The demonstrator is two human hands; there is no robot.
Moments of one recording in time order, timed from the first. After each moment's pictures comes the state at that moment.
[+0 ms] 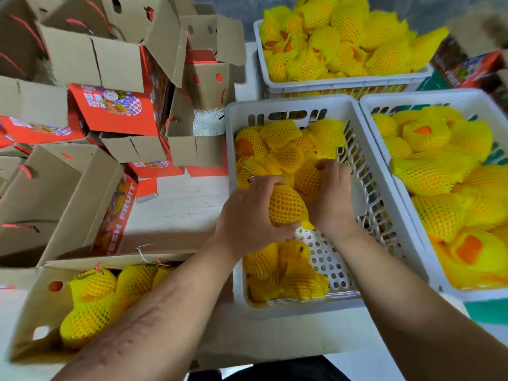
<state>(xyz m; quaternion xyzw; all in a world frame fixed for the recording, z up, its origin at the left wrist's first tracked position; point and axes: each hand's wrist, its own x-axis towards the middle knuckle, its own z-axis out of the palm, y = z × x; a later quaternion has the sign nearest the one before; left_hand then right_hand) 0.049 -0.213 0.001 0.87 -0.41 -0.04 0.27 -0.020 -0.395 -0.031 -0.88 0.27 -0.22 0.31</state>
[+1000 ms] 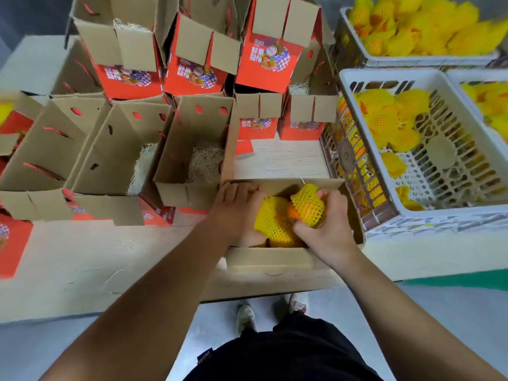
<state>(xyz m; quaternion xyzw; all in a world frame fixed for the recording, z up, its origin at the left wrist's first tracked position) 0.088 0.159 -0.013 0.89 -0.44 -0.10 0.03 -0.055 -0.009 -0.008 -0.83 0.29 -0.14 0.46</state>
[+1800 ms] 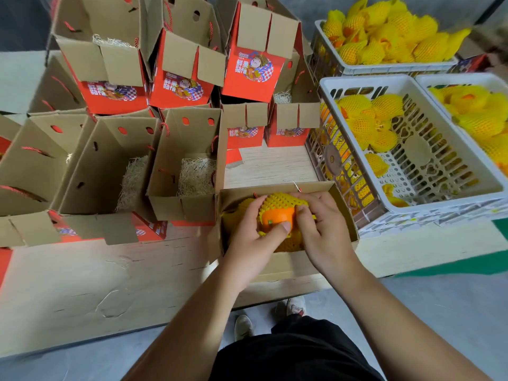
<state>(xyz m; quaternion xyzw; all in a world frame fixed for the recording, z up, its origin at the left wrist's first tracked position) 0.028 0.155 -0.005 0.68 -0.17 -0.33 0.63 -0.056 0.024 0.033 -0.85 0.22 -0.22 0.43</state>
